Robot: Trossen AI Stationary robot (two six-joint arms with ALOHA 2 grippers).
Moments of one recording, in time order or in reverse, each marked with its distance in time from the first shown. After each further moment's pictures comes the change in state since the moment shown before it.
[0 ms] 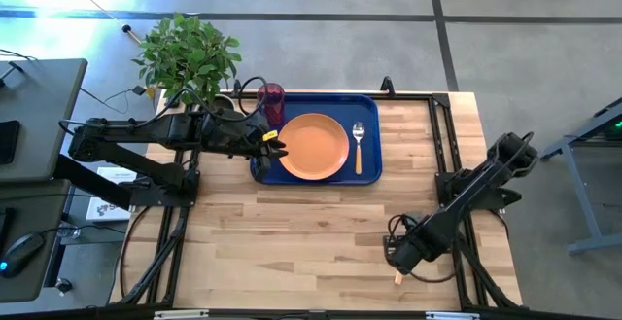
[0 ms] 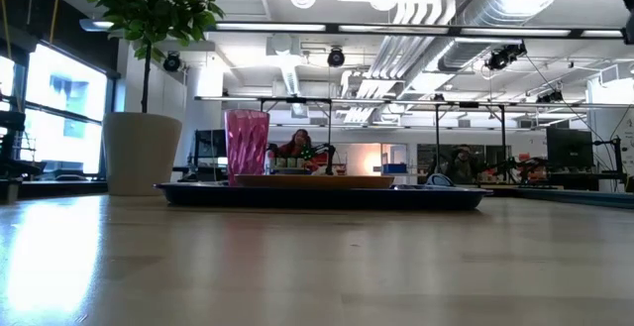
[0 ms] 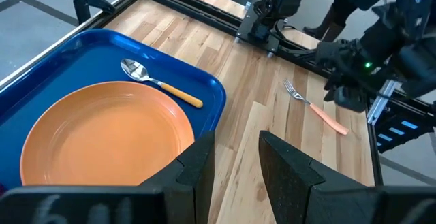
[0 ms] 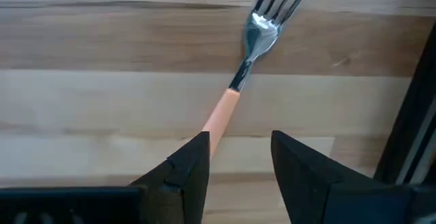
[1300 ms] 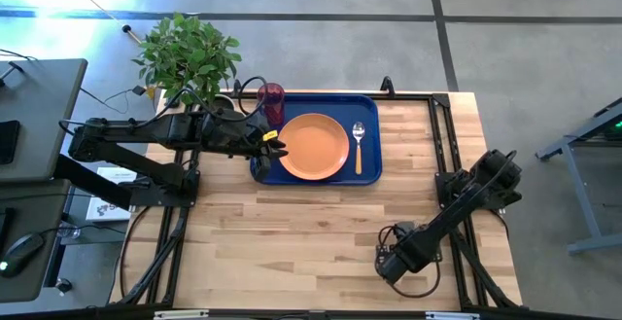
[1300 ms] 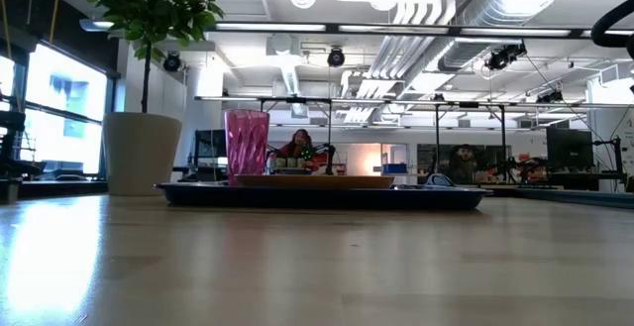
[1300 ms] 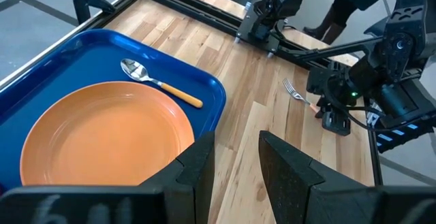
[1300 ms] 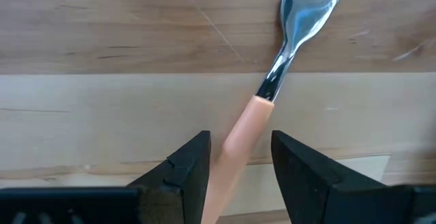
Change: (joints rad) left arm 0.000 0.000 0.000 0.000 0.000 -0.001; right arm 0.010 0.212 -0.004 0.136 -0.045 0.012
